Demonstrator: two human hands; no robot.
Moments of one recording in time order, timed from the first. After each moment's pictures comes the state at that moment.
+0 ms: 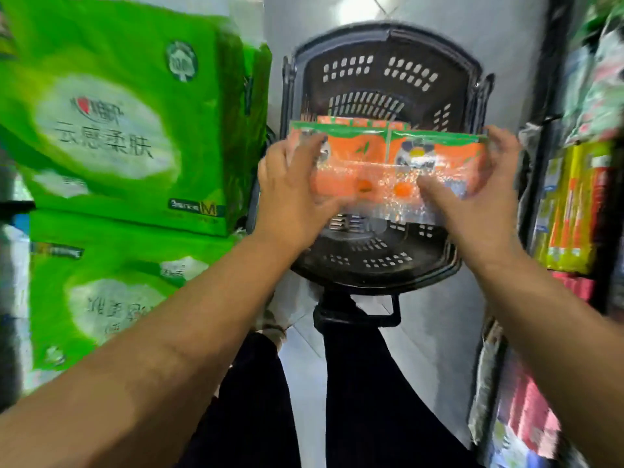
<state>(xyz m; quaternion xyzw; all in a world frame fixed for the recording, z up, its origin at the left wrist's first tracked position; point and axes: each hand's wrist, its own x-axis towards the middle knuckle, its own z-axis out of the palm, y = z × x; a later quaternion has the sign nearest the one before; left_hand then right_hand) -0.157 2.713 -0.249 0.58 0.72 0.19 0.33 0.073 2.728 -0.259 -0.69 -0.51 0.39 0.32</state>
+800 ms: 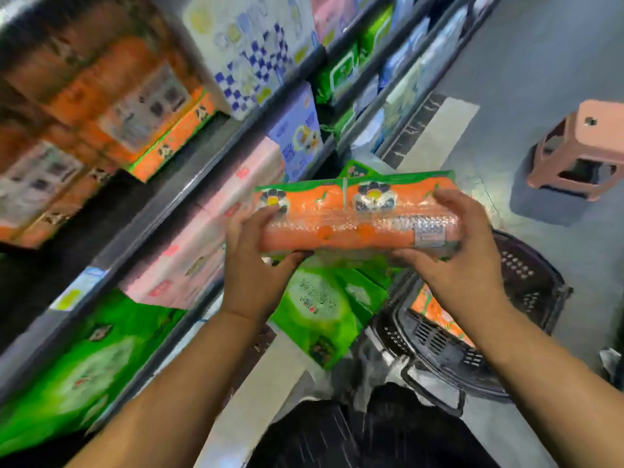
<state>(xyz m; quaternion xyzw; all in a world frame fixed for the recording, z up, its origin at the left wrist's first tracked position) -0.358 2.471 0.105 0.38 0.82 0.43 0.06 -0.155 2.631 0.090 -0.34 -0.77 0.41 0.35</state>
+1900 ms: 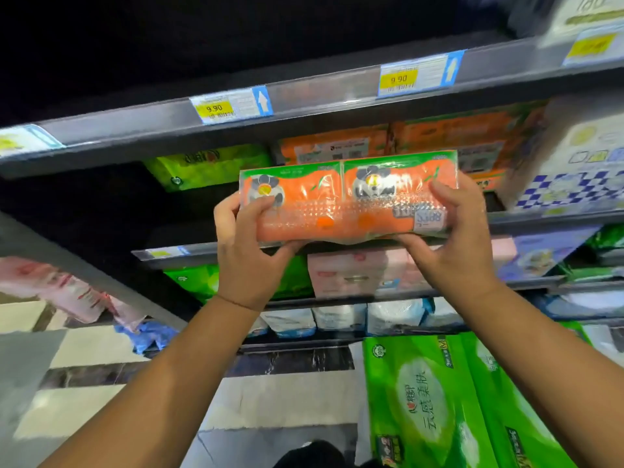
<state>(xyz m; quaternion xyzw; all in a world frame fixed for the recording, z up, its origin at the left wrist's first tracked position) -0.468 2.250 0.182 0.11 0.87 0.37 -0.31 -0.466 2.516 0.174 0.16 -0.83 0.43 0.32</state>
